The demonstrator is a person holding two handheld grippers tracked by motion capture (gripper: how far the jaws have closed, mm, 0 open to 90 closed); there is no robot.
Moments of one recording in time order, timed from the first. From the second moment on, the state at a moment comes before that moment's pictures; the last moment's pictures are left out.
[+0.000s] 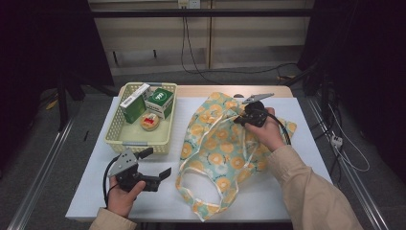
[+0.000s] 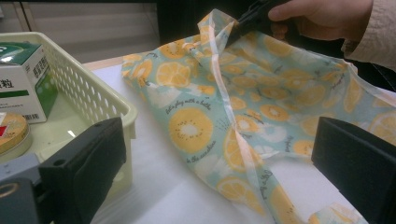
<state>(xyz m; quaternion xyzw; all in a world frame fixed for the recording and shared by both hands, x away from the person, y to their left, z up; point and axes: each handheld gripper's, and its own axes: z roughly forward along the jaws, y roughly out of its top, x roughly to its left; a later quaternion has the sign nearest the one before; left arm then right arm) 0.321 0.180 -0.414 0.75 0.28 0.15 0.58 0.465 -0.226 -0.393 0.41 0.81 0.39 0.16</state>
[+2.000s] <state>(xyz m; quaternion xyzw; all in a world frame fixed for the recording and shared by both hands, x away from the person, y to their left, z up) 0.385 0.086 -0.442 0.81 0.32 0.16 0.46 0.459 -0.238 -0.370 0.42 0.80 0.39 0.16</state>
